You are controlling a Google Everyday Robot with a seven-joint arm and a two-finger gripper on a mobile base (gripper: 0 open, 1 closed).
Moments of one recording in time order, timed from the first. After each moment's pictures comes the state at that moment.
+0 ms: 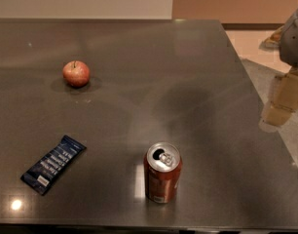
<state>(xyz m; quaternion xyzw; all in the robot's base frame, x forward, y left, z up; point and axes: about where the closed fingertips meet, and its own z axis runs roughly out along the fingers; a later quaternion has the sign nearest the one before) 0.438 -0.217 0.976 -0.60 0.78 -0.03 0.16</state>
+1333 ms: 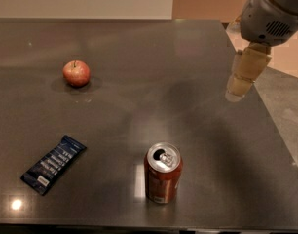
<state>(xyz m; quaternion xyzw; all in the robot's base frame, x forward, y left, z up) 0.505 -0.178 0.979 -0.63 0.76 -0.02 0.18</state>
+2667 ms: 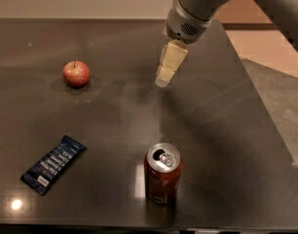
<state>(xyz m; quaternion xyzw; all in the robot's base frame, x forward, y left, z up) 0.600 -0.046 0.936 -0.65 0.73 0.06 0.22</state>
